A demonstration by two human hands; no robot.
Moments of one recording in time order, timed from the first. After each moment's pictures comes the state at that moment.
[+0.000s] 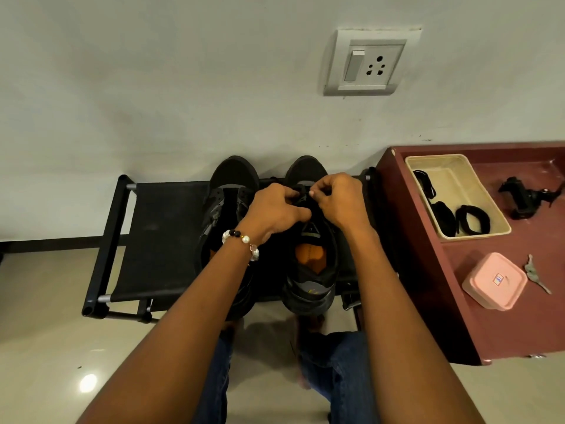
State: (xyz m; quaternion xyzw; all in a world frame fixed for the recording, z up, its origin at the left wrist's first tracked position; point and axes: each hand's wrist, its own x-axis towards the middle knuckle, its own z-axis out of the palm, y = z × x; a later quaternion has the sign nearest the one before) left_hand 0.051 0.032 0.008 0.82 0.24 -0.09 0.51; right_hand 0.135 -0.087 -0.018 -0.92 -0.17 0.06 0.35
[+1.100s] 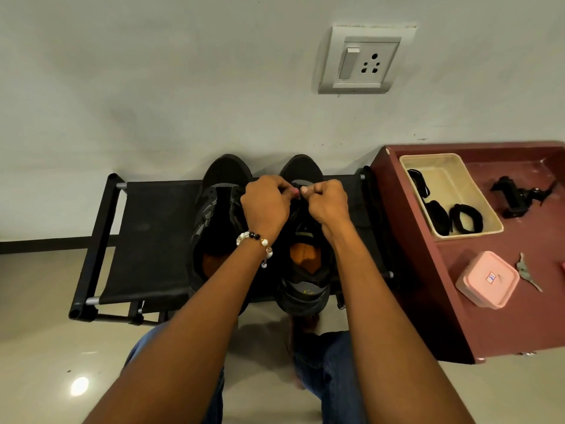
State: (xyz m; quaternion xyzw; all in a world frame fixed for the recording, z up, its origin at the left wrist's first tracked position) left_hand 0.071 0.023 -0.023 0.88 0.29 0.15 0.33; right_hand 0.127 -0.068 -0.036 -0.86 0.00 0.15 0.48
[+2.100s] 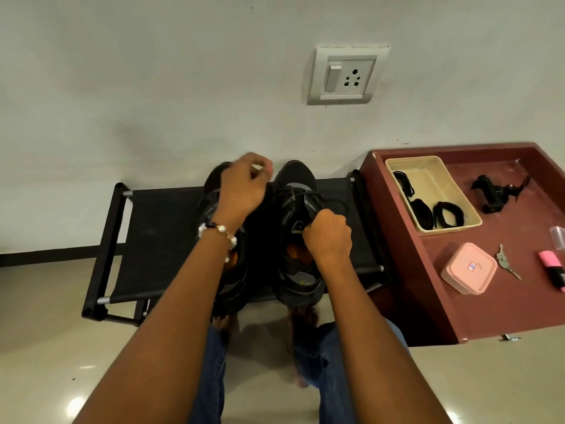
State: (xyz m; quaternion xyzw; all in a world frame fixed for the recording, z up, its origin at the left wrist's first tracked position) left_hand 0.056 0.062 0.014 0.82 0.23 0.15 0.50; right_hand 0.067 -0.095 -0.013 -0.97 -0.01 0.12 0.23
